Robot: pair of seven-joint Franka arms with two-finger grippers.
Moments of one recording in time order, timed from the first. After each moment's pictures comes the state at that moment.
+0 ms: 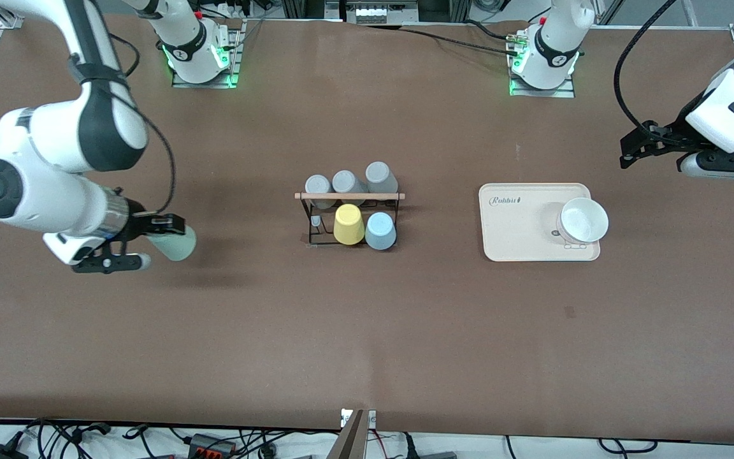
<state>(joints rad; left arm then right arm) -0.04 0.00 -0.05 -1.62 -0.01 1.62 -0.05 0.23 0.38 -0.03 -1.56 0.11 1.81 0.15</state>
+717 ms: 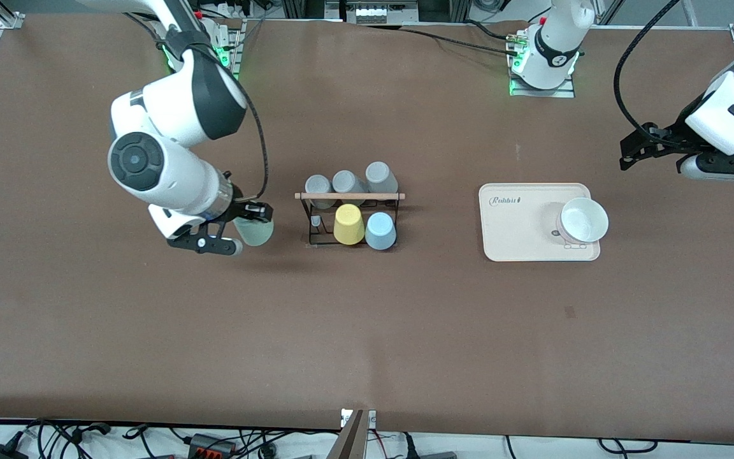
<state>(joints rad) -0.03 0.00 -0.05 -1.62 -0.01 1.62 -0.05 0.46 0.42 -0.03 -1.51 0.16 1.82 0.57</state>
